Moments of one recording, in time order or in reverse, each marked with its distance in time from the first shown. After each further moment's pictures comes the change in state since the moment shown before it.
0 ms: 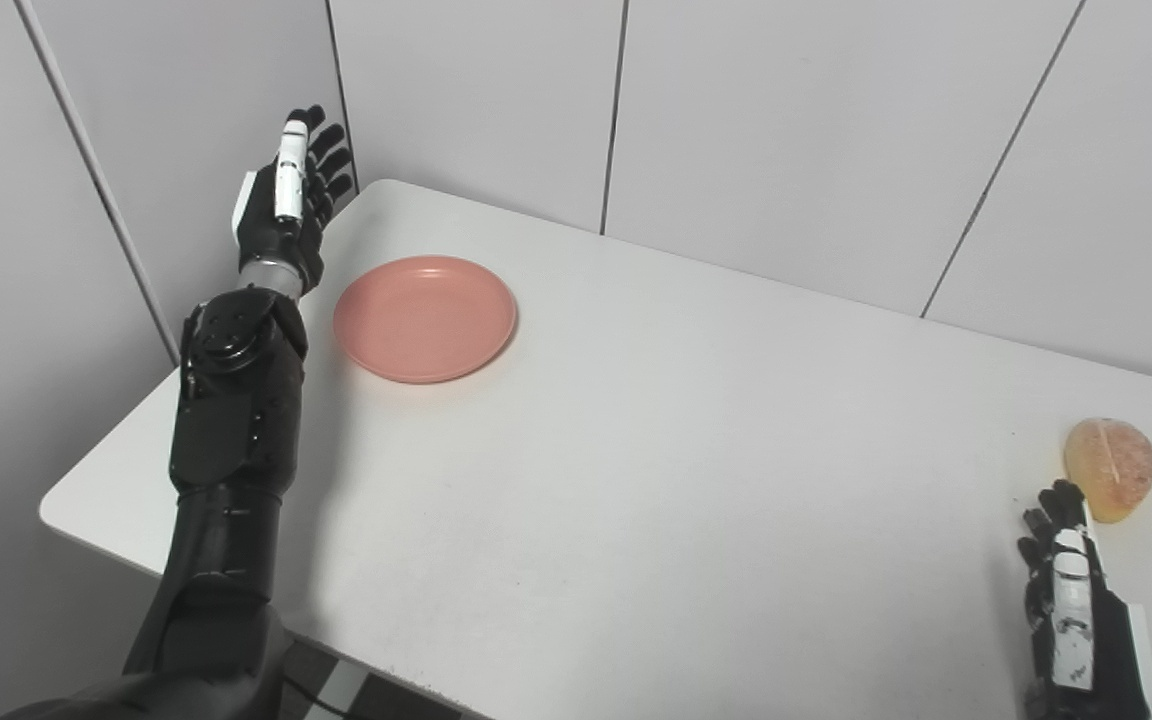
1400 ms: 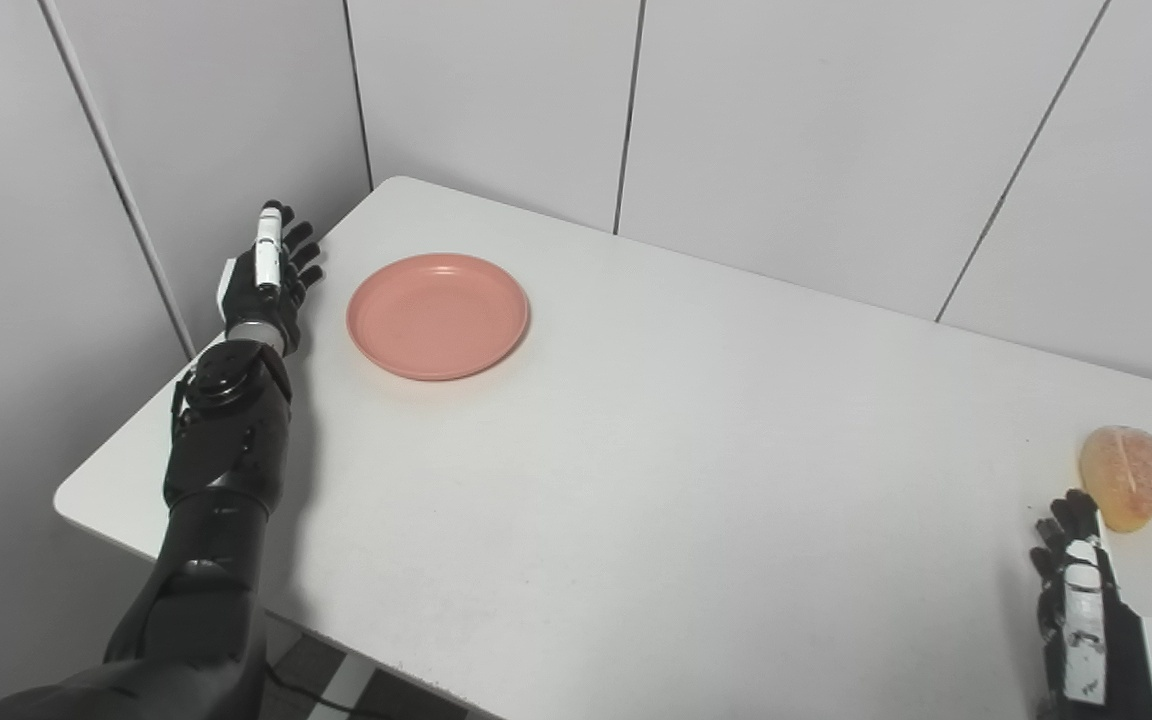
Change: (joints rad) left arm -0.003 0.047 0.018 0.351 -0.026 -0.099 0.035; right arm 0.014 -0.007 0.002 -0.019 -0.005 0.001 0.001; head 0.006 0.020
